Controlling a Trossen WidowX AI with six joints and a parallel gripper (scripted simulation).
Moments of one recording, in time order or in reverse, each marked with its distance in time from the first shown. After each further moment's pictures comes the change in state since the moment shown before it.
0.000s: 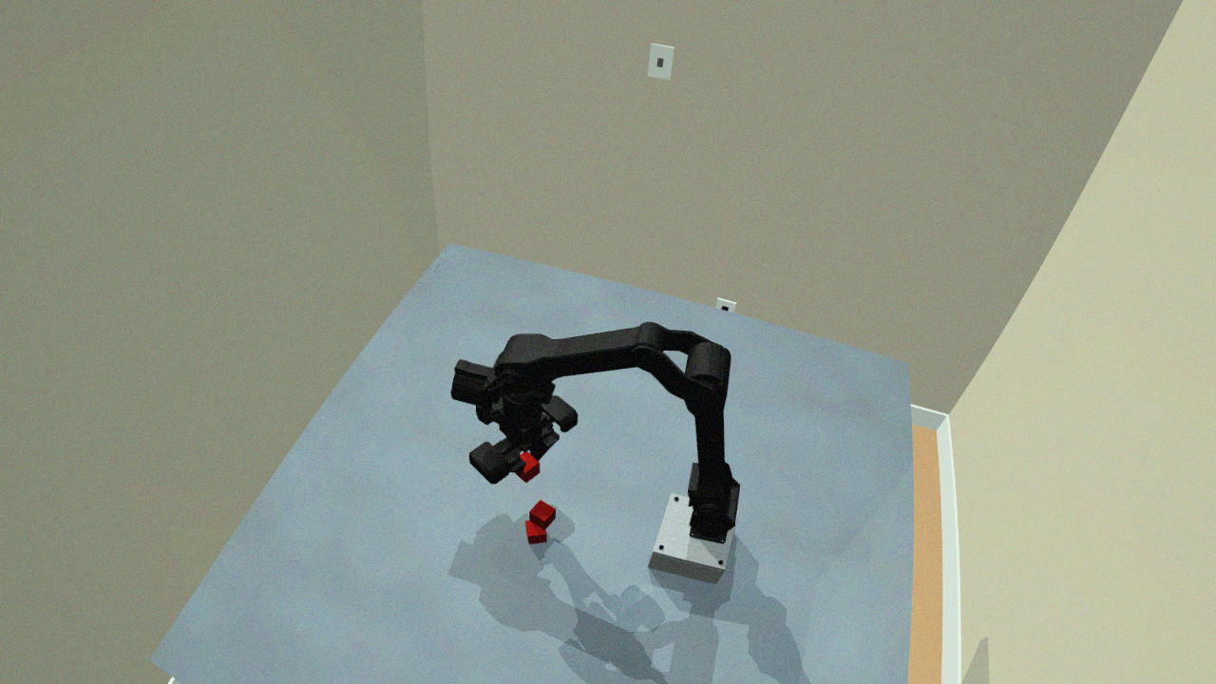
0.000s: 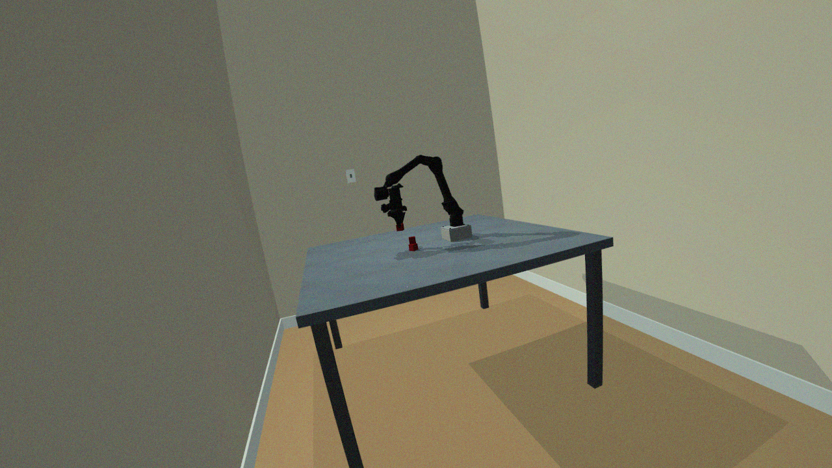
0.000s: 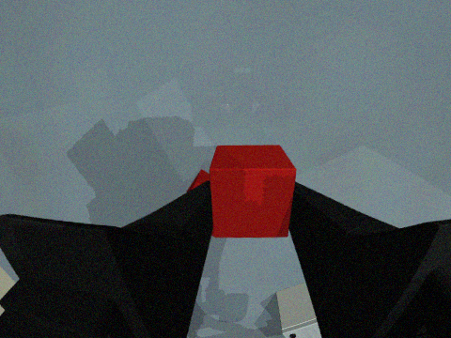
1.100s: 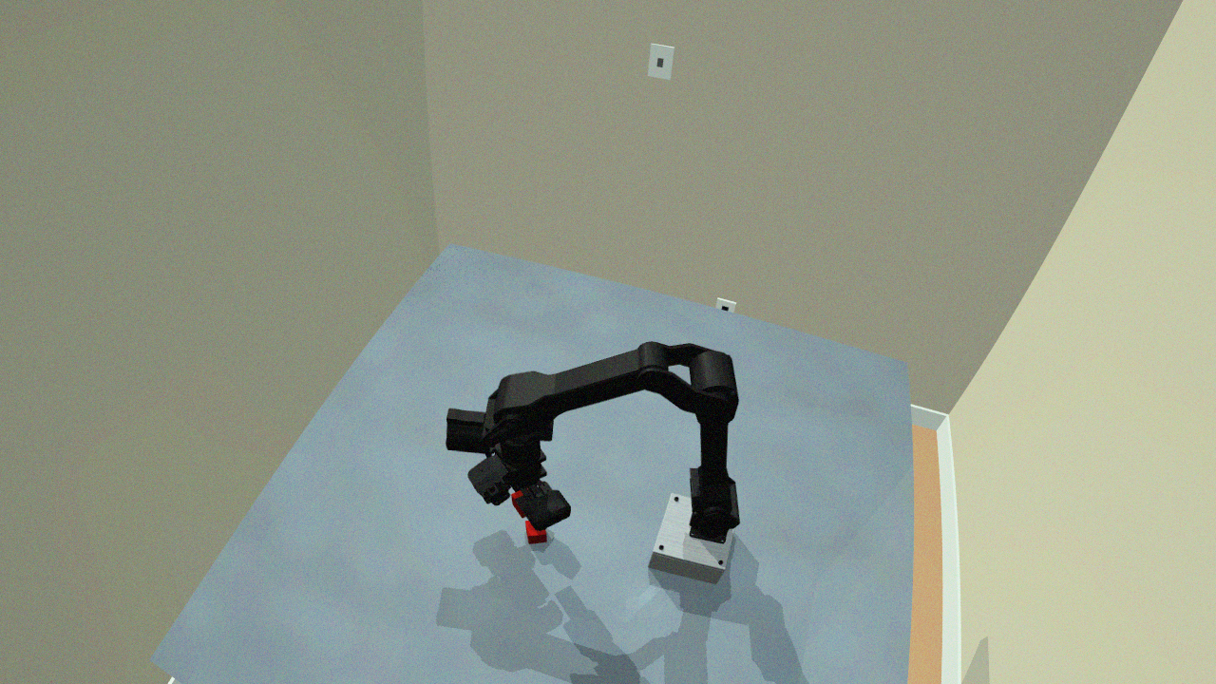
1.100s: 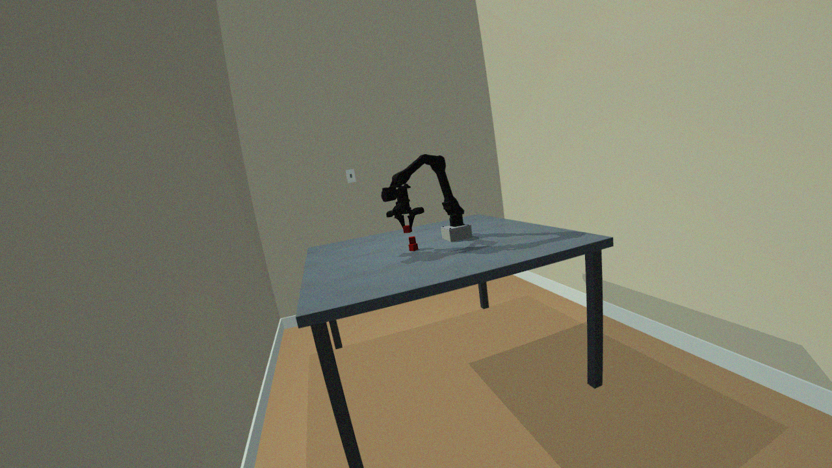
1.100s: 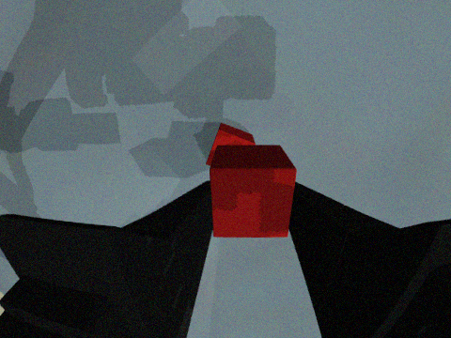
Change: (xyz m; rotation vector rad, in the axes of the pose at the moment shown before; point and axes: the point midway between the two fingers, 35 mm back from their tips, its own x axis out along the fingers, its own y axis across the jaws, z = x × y) arm 0.007 0.047 -0.049 -1.356 0.001 0.003
